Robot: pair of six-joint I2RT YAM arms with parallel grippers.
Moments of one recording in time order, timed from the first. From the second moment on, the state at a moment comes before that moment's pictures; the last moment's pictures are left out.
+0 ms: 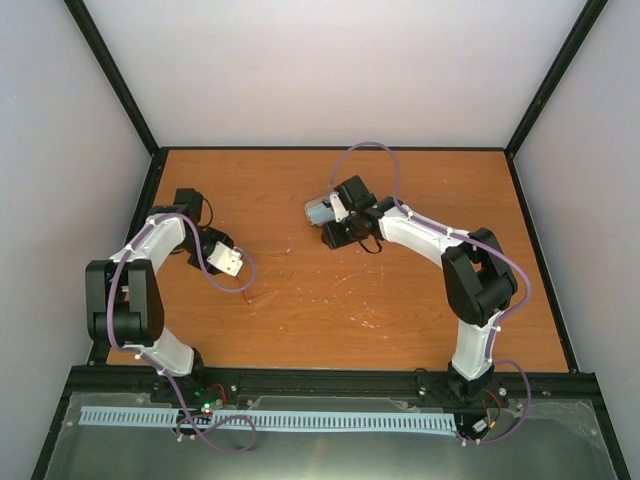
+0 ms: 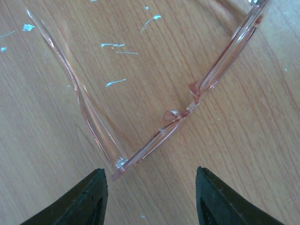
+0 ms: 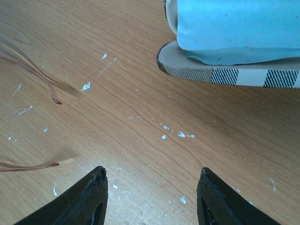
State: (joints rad) left arm 0.02 1.57 1.05 -0.90 0.32 2.08; right arm 0.62 1.87 1.37 -0.52 -0.20 0.15
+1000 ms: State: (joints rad) left arm -0.04 1.72 1.08 -0.81 0.22 2.09; right arm 0.62 1.87 1.35 -0.50 -0.20 0.17
